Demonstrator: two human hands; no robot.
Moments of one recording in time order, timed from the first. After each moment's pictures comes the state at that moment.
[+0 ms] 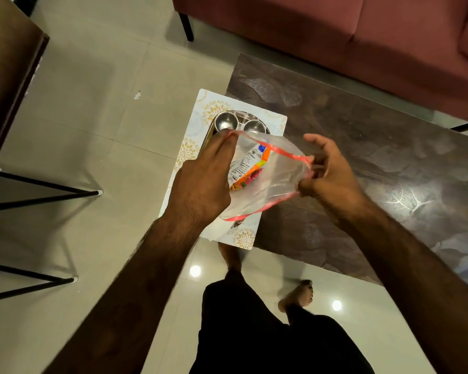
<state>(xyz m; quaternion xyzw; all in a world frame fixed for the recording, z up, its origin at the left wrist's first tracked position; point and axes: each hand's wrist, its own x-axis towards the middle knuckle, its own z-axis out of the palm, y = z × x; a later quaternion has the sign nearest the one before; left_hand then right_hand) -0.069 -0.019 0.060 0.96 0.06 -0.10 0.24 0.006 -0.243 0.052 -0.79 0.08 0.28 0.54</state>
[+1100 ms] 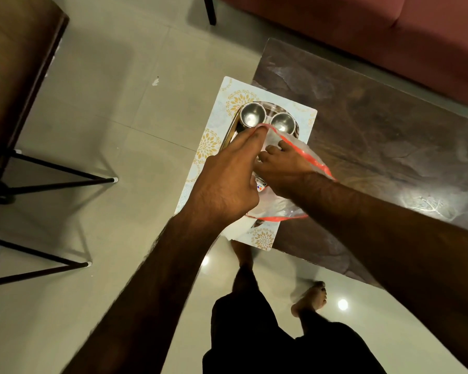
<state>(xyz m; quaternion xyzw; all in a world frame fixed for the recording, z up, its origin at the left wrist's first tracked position) -0.065 -0.005 0.054 0.93 0.08 -0.11 0.35 0.029 -0.130 -0.038 -0.81 -0.49 0.24 -0.22</state>
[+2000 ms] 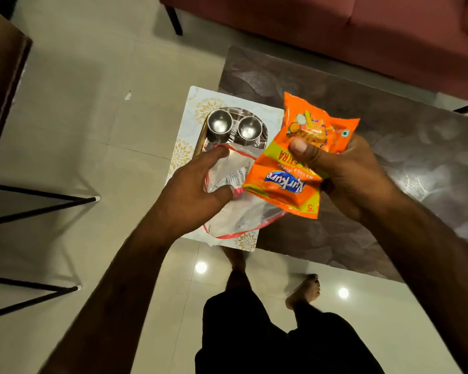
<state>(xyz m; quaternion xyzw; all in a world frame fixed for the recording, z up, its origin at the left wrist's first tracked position) -0.070 0.000 0.050 0.83 0.15 -0.18 0.51 0.020 -0.233 0.077 -0.64 0.09 0.30 0.70</state>
